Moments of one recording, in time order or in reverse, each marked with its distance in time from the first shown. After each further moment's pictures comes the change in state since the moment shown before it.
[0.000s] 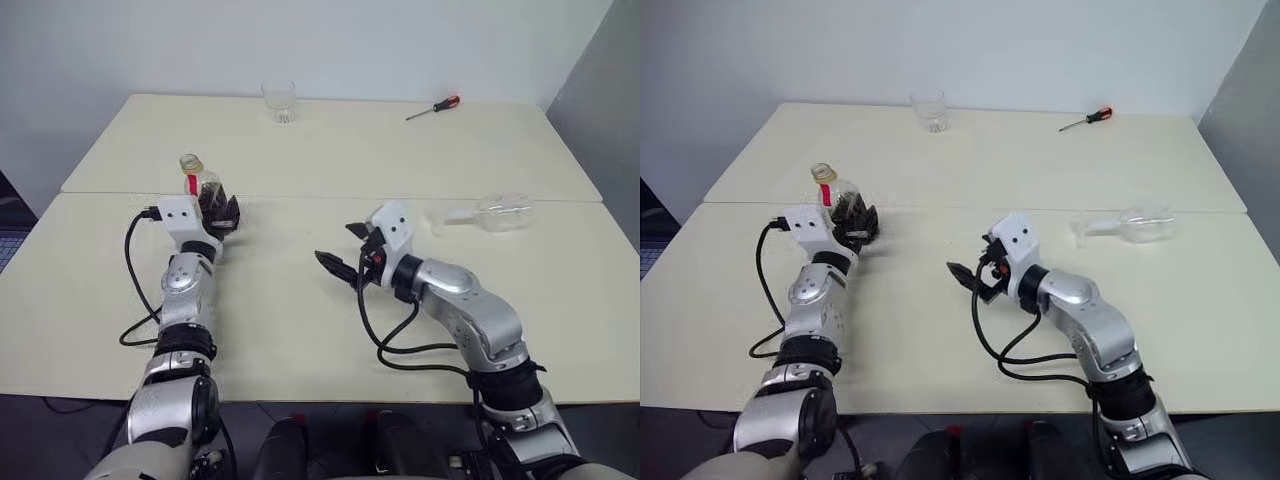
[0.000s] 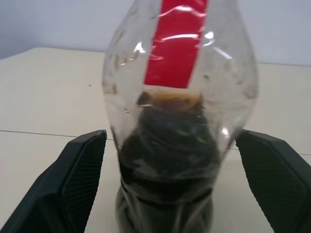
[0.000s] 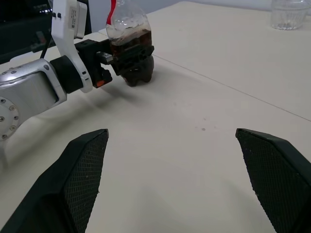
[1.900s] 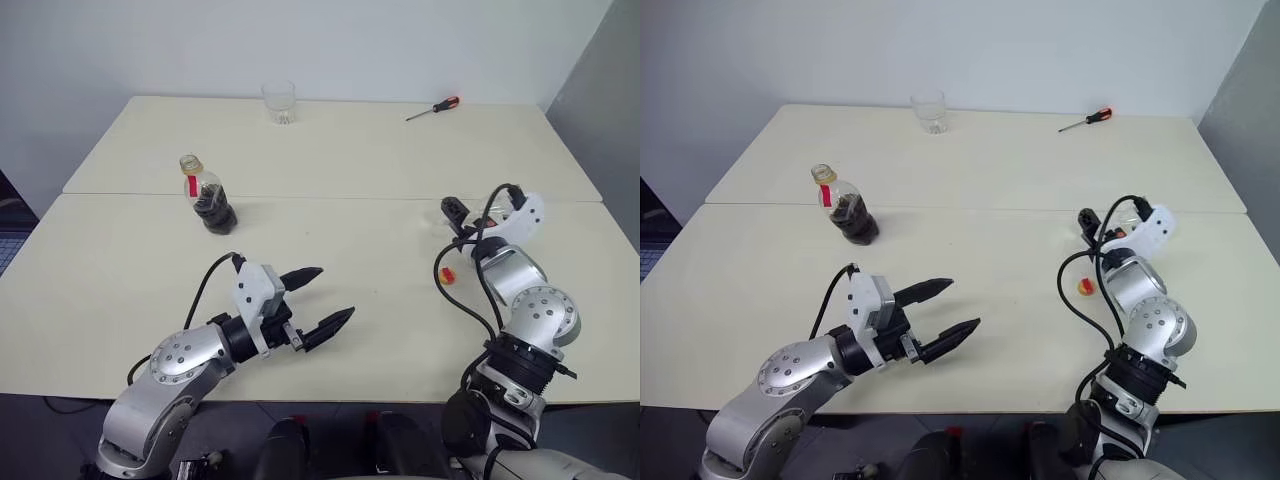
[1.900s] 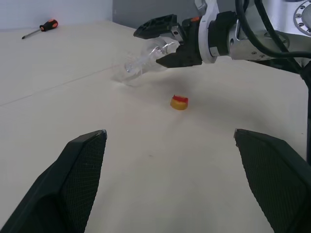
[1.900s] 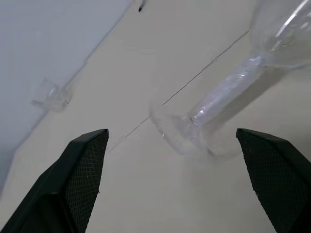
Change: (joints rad) left arm 0.652 0.200 -0.332 -1.360 -0.311 0.705 -0.406; right arm -0.161 0.321 -0.937 0.112 0.363 0.250 -0.717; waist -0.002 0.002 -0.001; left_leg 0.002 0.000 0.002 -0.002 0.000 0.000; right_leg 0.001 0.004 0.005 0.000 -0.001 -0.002
